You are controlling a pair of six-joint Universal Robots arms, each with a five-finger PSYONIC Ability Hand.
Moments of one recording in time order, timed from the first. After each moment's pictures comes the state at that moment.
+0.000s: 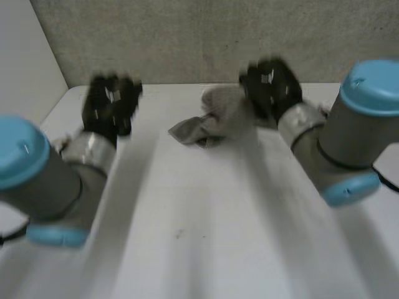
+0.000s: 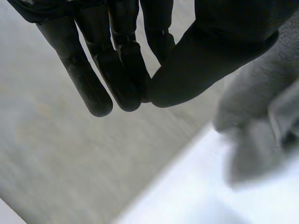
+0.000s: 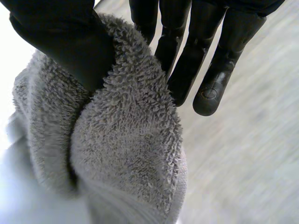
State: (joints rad) left arm 4.23 -1.84 -1.70 3.67 -1.62 3.57; right arm 2.06 -1.10 1.28 -0.21 1.43 2.62; left_hand 1.20 1.20 1.21 1.21 1.03; right_hand 1.37 1.19 1.19 1.20 0.99
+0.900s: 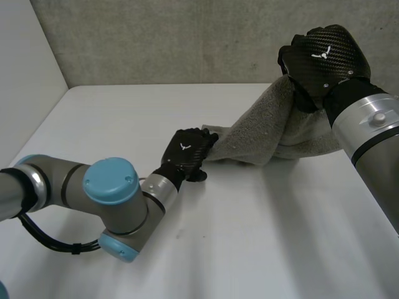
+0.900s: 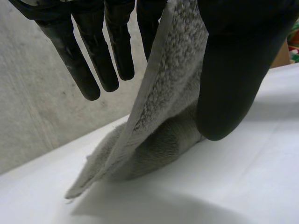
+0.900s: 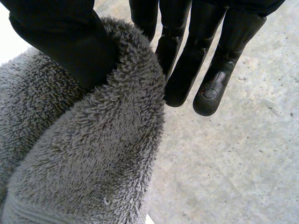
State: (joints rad) left arm 4.09 -2.30 -1.45 3.73 -1.40 3.19; right arm 2.04 -1.53 1.52 -0.12 1.51 2.63; left_hand 0.55 0.55 0.55 0.55 0.37; right_hand 1.37 1.19 1.19 1.20 0.99
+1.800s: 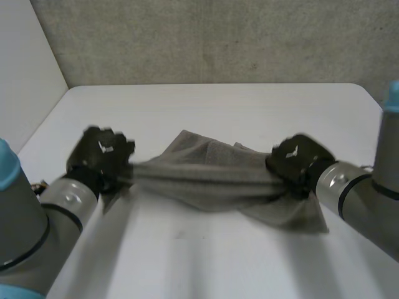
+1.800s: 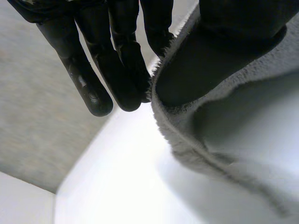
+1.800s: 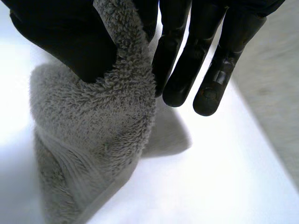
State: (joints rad) left arm 4.23 -1.68 -1.83 3.28 -1.64 3.75; right arm 2.01 -1.31 1.52 0.31 1.44 2.40; left_hand 1.19 1.22 1.22 1.22 1.03; right_hand 1.37 1.19 1.19 1.20 0.99
